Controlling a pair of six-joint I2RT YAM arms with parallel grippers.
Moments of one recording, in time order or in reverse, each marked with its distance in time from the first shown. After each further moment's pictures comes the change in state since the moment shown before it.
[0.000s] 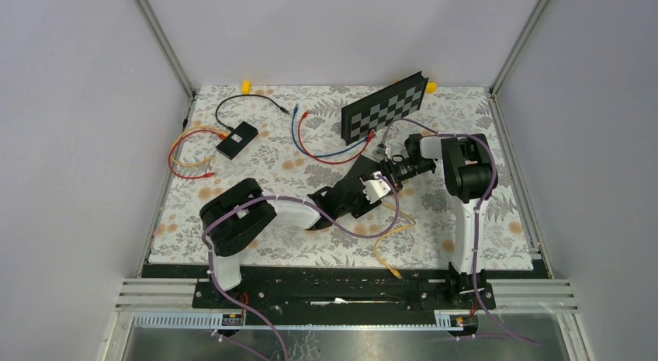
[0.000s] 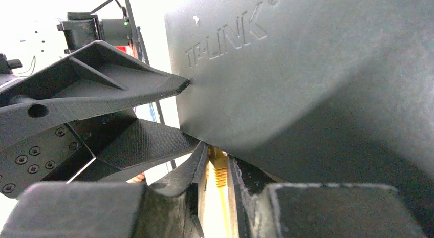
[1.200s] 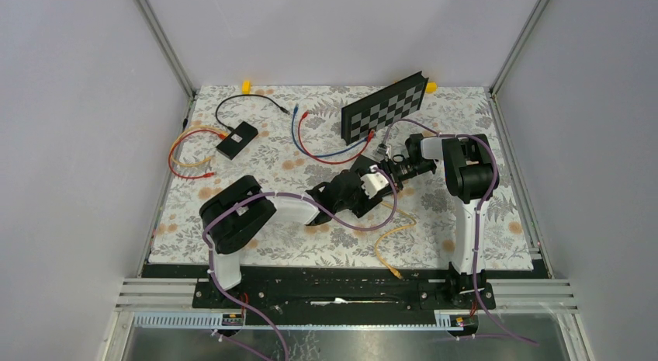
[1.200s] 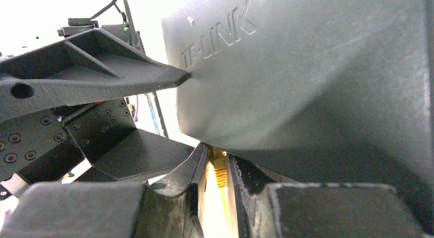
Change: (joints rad) left arm 0.043 0.008 0.016 0.007 0.085 -0.072; right arm -0.002 -0.005 -0.004 0.016 0.015 0.034
